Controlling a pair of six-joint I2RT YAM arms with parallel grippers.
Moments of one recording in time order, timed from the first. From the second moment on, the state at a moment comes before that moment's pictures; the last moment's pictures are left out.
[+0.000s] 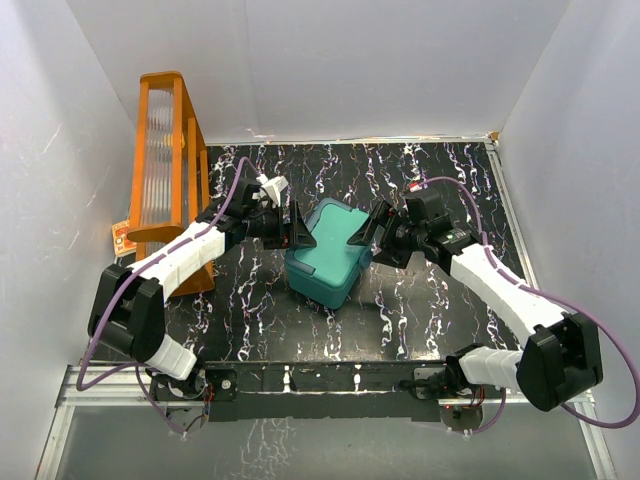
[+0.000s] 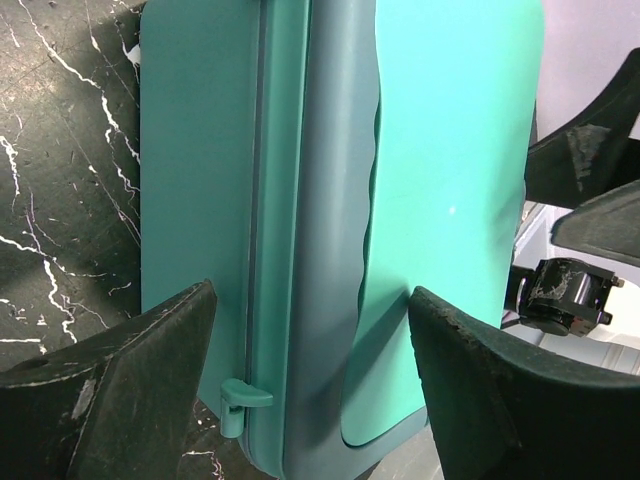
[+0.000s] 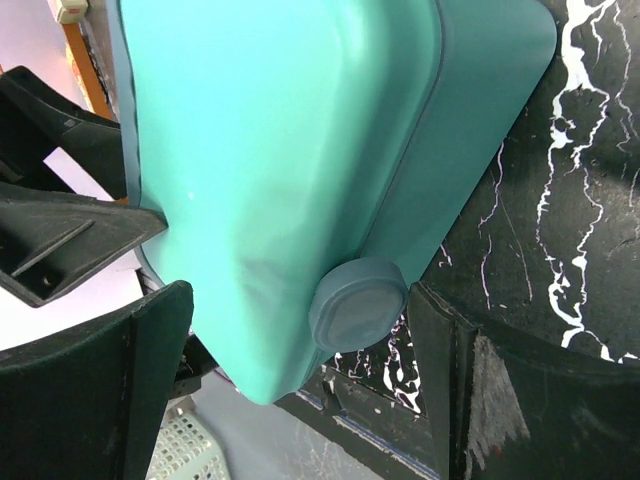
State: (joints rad) left arm -0.44 1.52 1.03 -0.30 0.55 -0.48; right arm 0.40 1.24 0.92 -0.45 -0.34 0.89
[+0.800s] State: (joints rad) left arm -0.44 1.52 1.05 -0.34 0.52 -0.48; right arm 0.40 1.19 0.91 -0.43 -0.39 0.91
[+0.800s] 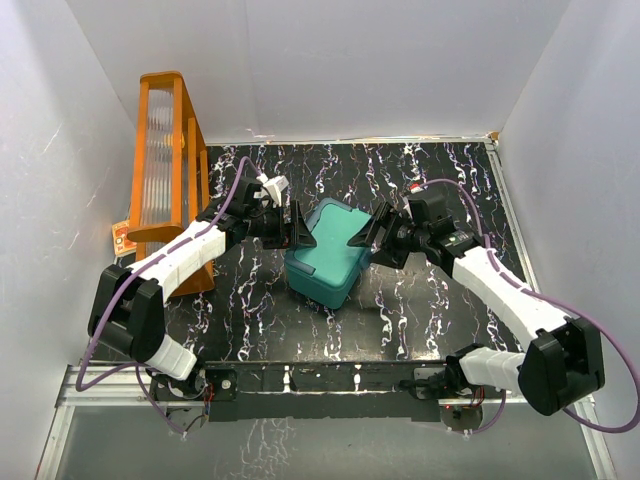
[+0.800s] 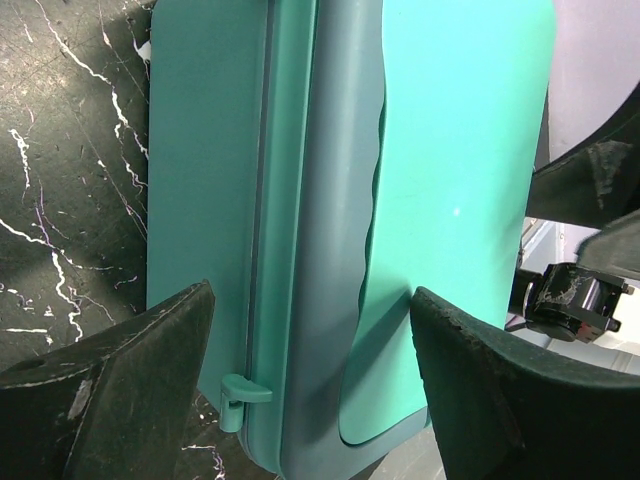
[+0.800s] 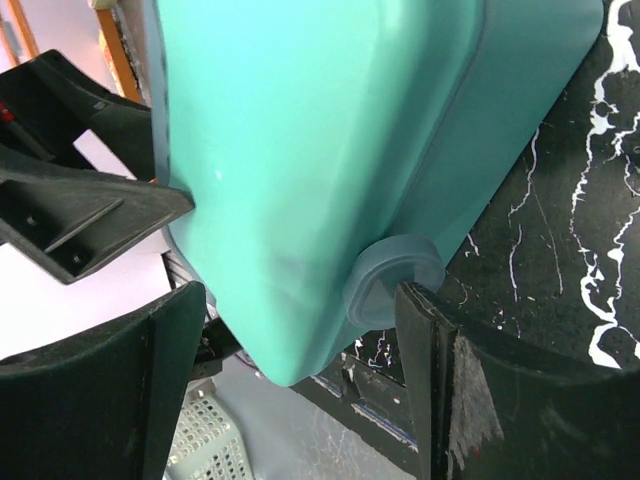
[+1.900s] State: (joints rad) left arm -0.42 1.51 0.98 -0.22 0.59 -0.53; right arm 0.38 1.25 0.75 -0.20 -0.49 0.97
